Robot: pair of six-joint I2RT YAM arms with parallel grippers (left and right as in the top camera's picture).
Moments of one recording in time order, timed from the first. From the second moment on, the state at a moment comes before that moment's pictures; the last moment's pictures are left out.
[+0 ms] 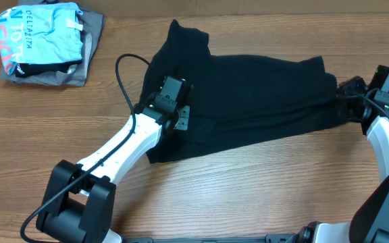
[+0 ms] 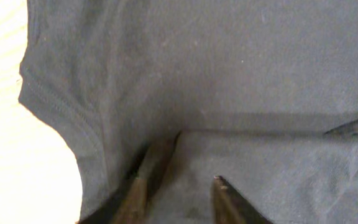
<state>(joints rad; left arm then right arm) -0.47 1.71 1.11 -0.51 -0.15 -0.30 -0.36 1.58 1.05 -0.34 -0.09 0.67</state>
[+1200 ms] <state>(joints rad) -0.47 1.90 1.18 -0.88 0.11 -0.29 -0.38 1.82 1.05 -0.38 -0.08 0.48</state>
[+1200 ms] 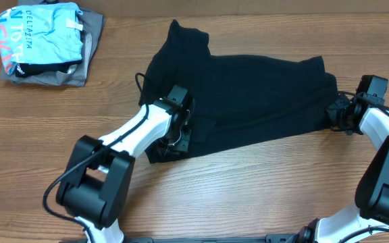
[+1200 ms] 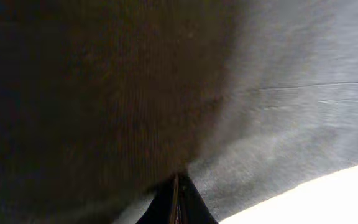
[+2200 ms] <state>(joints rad) -0.24 1.95 1.20 -0.92 0.26 -0.29 -0.41 1.84 1.09 -0.71 0.00 0.72</state>
